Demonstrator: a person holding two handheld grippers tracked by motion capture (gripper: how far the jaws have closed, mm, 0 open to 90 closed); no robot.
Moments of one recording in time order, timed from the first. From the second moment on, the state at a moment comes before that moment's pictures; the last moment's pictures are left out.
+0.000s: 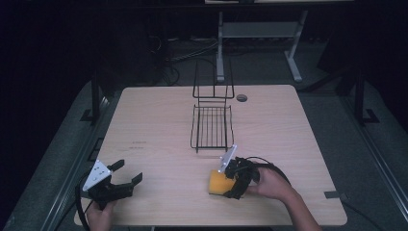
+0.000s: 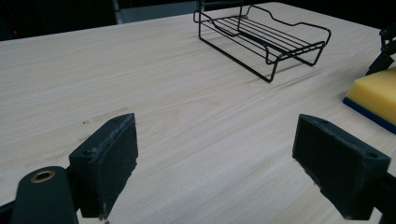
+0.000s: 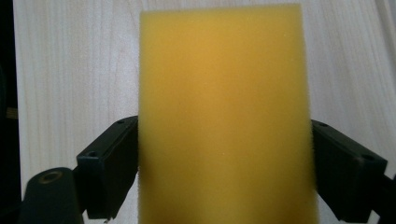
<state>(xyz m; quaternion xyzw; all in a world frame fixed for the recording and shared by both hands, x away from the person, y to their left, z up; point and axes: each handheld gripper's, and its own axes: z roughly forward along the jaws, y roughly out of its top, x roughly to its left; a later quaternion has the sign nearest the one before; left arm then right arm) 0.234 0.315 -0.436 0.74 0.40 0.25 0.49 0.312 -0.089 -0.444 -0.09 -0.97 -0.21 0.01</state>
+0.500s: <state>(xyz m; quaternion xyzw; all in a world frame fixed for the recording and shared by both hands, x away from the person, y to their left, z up) 0.234 0.315 -0.435 0.74 0.40 0.25 0.49 0.311 -0.091 -0.445 -0.09 -0.98 -0.20 0.01</state>
